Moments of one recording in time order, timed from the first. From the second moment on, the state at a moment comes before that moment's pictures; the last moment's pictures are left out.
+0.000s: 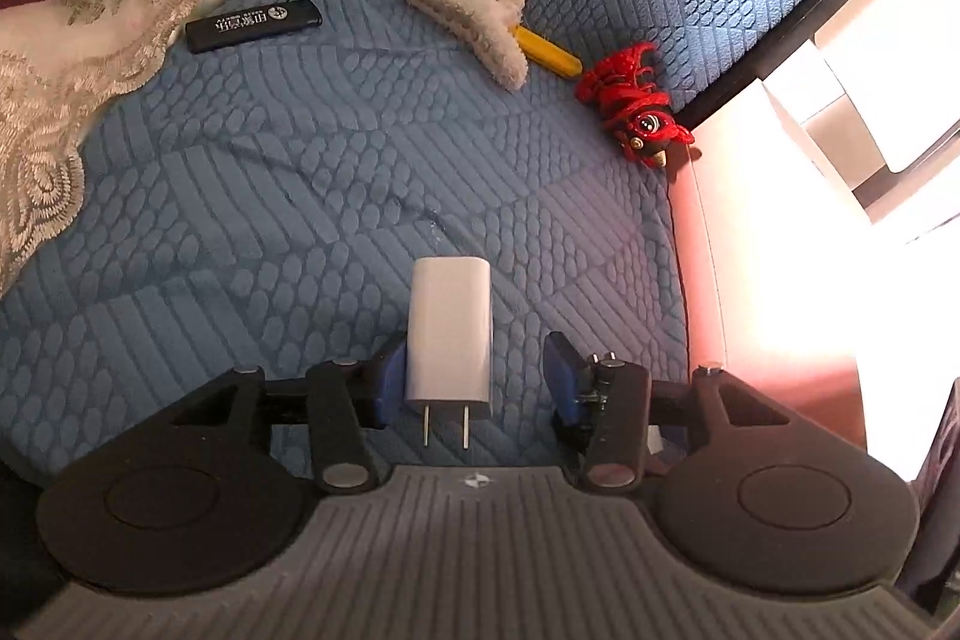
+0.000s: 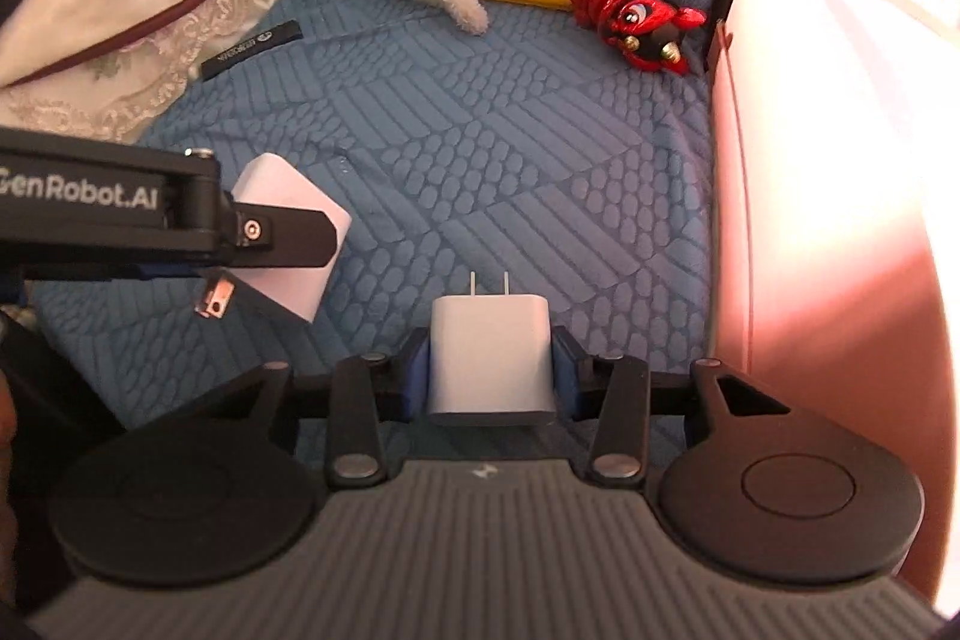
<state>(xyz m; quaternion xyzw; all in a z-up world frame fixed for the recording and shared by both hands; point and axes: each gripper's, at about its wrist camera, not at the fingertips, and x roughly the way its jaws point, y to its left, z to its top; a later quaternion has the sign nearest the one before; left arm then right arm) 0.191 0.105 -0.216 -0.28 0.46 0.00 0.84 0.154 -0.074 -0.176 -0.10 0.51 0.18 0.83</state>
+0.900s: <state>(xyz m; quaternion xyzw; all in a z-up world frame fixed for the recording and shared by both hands) 0.190 0.115 -0.209 -0.29 0.44 0.01 0.85 0.140 -0.075 -0.150 -0.11 0.48 0.16 0.86</state>
